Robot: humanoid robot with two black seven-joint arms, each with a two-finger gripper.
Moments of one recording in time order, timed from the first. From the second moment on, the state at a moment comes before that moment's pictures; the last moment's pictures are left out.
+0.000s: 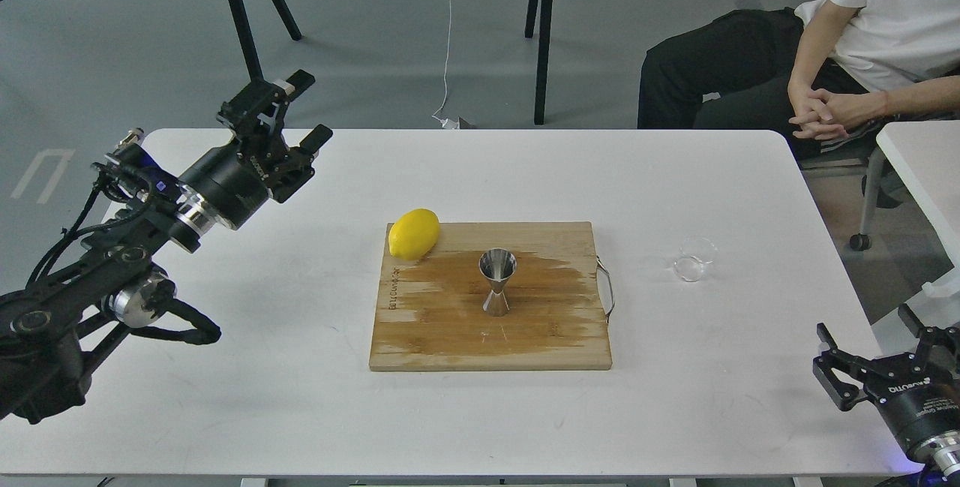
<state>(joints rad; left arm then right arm) -0.54 0.52 -0.79 -1.03 0.35 -0.34 -0.48 -0.32 -0.48 1.35 1.23 0.41 0.49 -0.02</state>
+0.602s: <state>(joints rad) -0.58 0.46 -0.87 -0.73 -0.13 -0.49 -0.32 -0.01 -0.24 1.28 1.04 0.41 0.30 -0.06</state>
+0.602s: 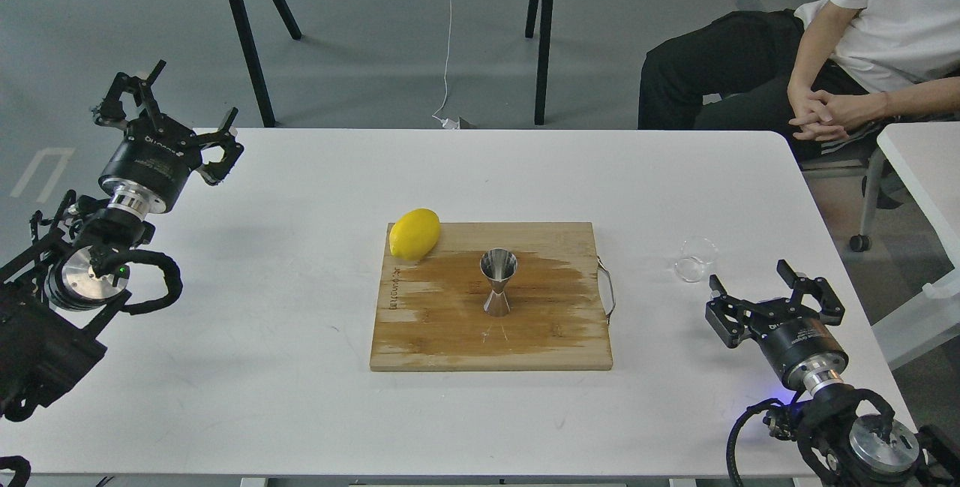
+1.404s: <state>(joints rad) -0.61 0.40 -0.89 -0.63 -0.14 -0.49 -0.33 0.13 -0.16 1.27 0.84 0.41 0.33 -0.08</state>
